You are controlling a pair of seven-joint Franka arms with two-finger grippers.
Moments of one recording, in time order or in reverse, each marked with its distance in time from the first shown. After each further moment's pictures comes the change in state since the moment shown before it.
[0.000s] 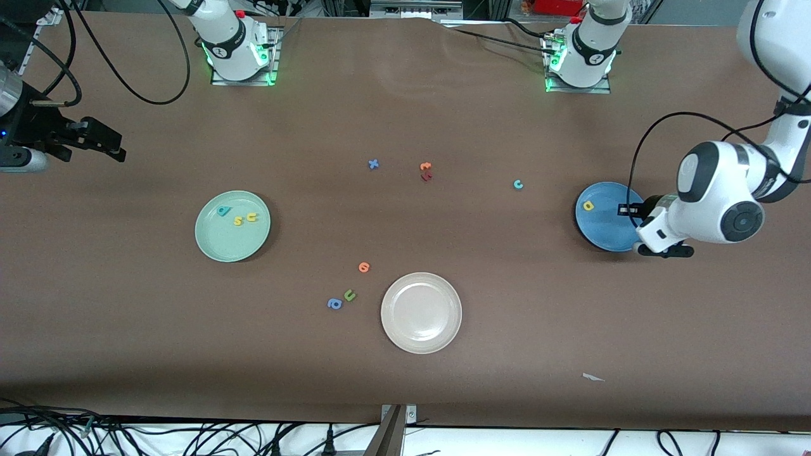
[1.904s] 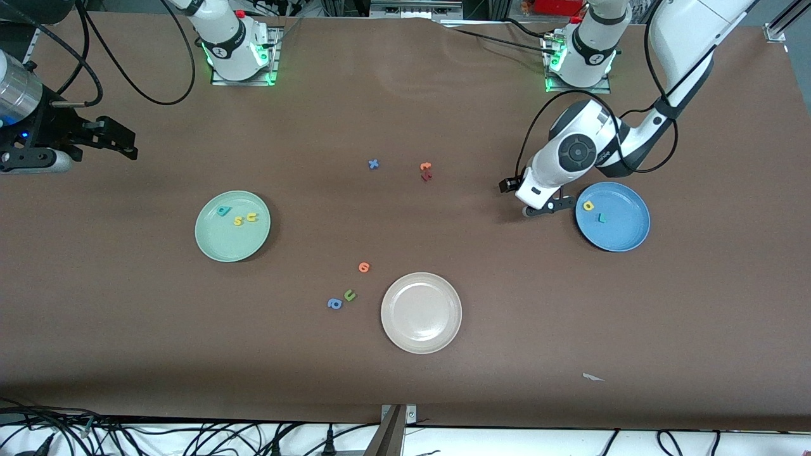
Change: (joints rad) left arm -0.030 -0.021 -0.393 -0.378 0.137 0.459 -0.874; right arm 0.029 0.007 0.005 0.001 -0.022 -0.020 -0.008
